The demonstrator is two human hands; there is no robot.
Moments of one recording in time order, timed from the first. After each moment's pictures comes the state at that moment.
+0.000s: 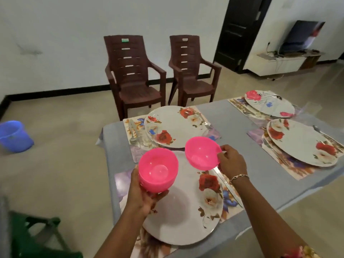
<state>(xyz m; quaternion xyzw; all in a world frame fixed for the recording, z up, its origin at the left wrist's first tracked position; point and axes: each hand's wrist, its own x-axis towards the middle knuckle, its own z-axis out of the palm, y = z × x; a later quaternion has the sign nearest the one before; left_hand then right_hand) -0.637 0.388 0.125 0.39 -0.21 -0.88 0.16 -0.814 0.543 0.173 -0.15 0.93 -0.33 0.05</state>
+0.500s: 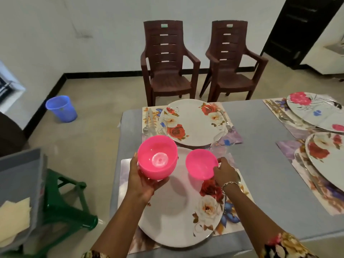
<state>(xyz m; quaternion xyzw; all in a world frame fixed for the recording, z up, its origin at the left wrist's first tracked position) -0.667 0.404 0.132 0.42 -0.16 -0.85 0.26 -0.863 0.527 0.107 -0.22 0.92 -0.23 0.21</state>
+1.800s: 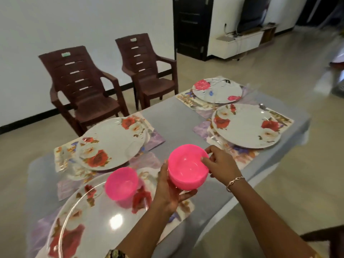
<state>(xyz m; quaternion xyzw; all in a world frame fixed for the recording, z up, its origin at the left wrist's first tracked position) -0.844 0.590 0.140 0.35 -0.33 -0.88 -0.04 -0.930 0.717 0.187 -0.17 0.90 -0.39 0.11</state>
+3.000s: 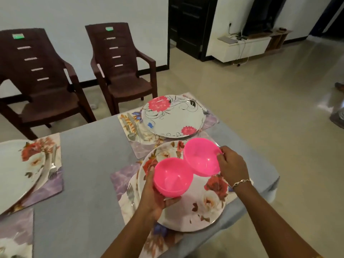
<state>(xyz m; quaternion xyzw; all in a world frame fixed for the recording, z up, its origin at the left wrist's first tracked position) -1.198 0.756 0.122 0.40 -0.30 -0.87 0.02 -1.337 0.906 0.163 -0.15 0.95 -0.29 0.02</state>
